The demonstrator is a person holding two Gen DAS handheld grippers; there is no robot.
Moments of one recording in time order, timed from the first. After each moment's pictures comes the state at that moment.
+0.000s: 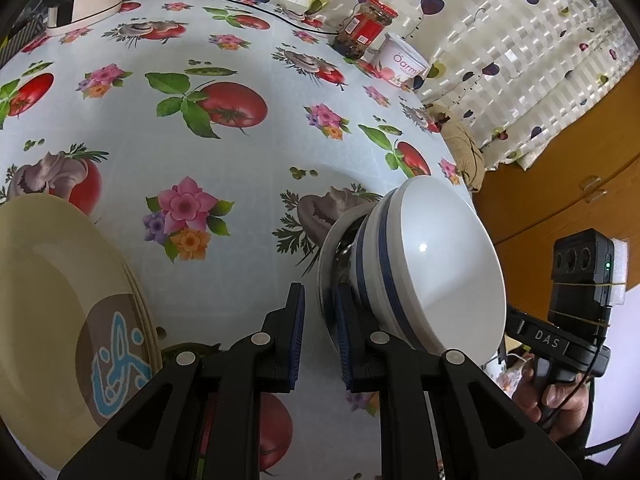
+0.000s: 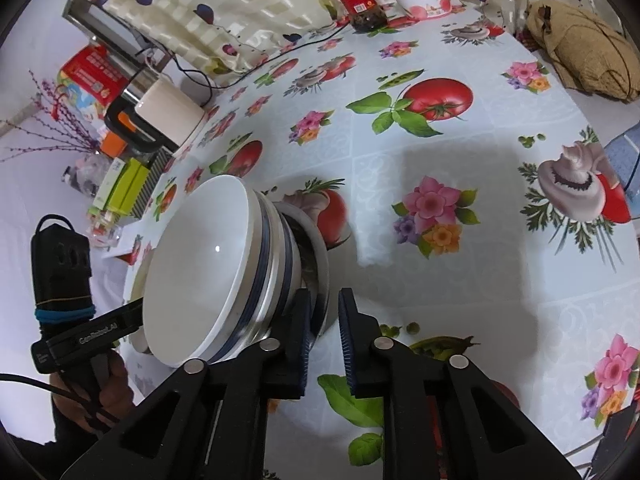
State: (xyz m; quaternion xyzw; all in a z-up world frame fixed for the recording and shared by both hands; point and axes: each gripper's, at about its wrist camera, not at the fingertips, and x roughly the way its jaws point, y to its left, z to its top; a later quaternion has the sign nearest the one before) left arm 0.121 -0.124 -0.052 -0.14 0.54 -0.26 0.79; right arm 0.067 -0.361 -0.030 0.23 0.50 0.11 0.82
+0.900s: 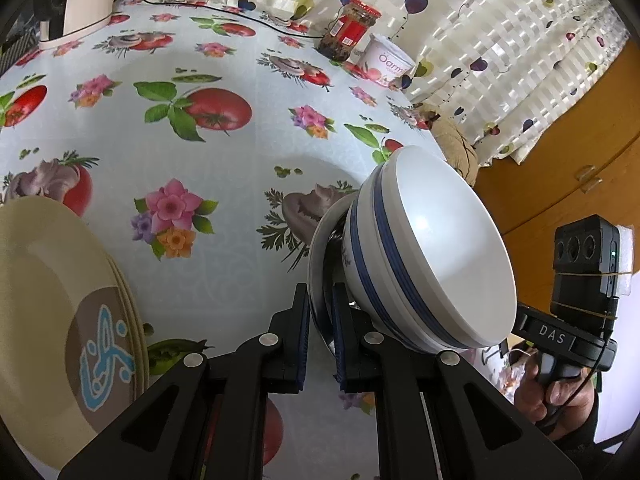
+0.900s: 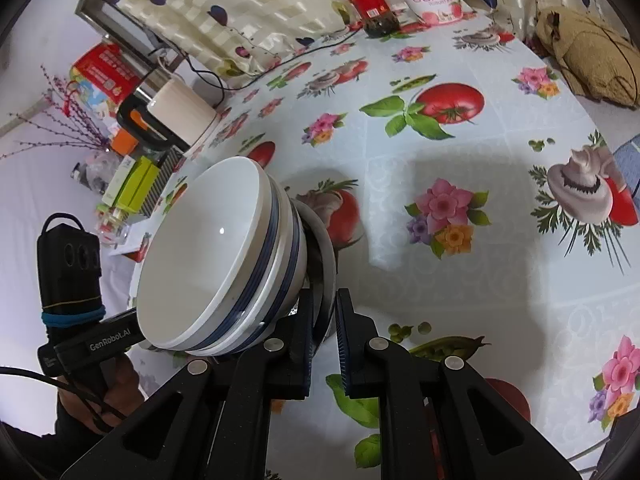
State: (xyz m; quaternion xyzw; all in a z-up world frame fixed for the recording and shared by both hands) left arm 0.112 -0.133 -0.048 -0.12 0.52 -0.27 0.80; right arm 0.065 -0.354 -0.027 0.22 0.49 0.12 0.83
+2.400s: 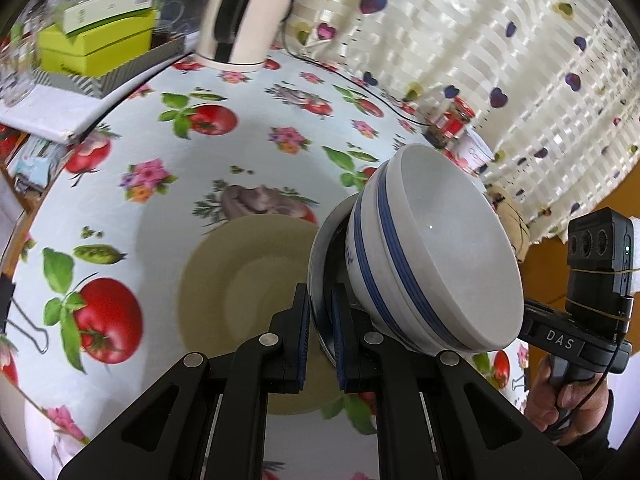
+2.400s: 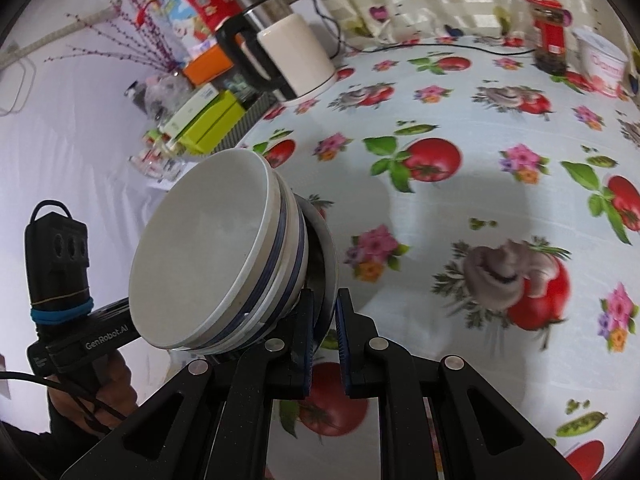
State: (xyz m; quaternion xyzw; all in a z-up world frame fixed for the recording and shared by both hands) left arm 0.083 0.025 -0.011 -0.17 0.47 -0.12 0.86; right arm 0.119 -0.192 0.007 0.12 0.51 0.25 0.82
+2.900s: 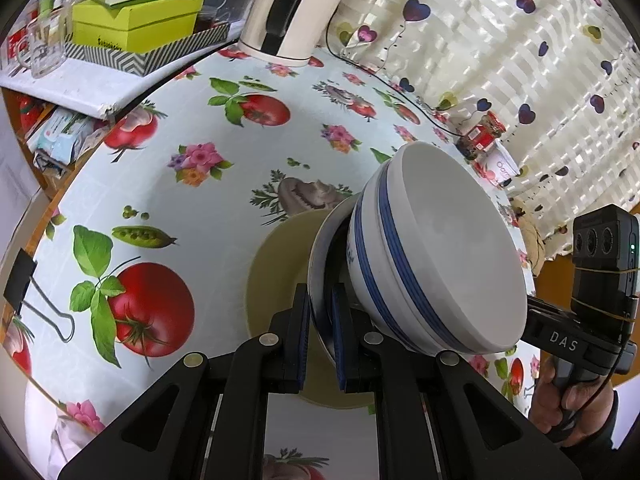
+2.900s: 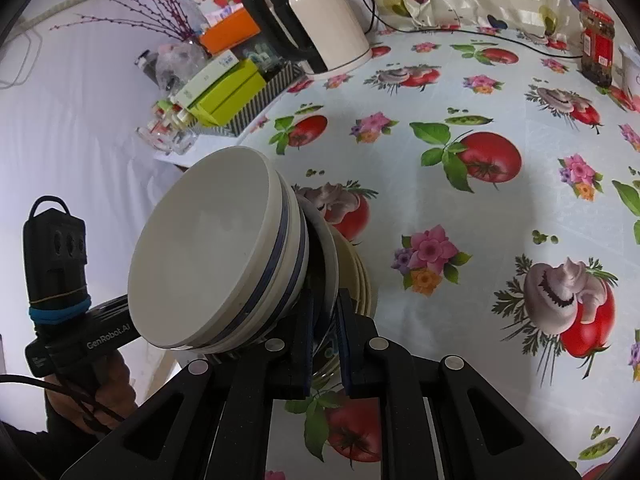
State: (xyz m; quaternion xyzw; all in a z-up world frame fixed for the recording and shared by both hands) left arm 0.079 0.061 -0.028 -0.19 0.48 -0.08 0.85; right arm 0.133 -0.144 -0.007 0.09 0.53 0.28 0.80
